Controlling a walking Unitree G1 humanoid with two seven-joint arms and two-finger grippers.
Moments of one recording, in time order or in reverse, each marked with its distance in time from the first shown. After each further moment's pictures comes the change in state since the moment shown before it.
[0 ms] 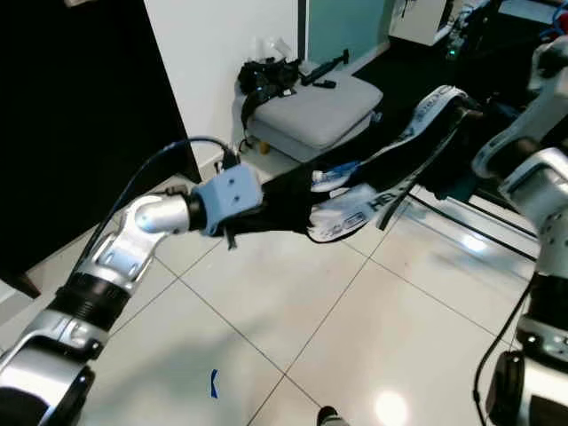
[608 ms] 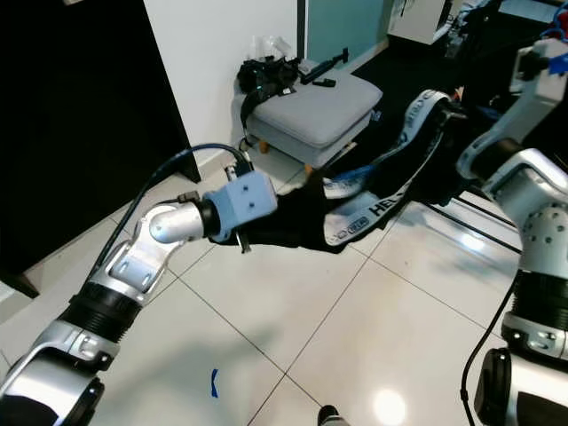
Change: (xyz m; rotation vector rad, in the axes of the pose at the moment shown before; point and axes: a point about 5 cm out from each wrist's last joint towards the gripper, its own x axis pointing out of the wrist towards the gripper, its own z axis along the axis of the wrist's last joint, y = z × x) left arm 0.011 0.006 0.007 -0.056 0.038 0.167; right arm 0.011 0.016 -0.021 0.039 0.053 0.061
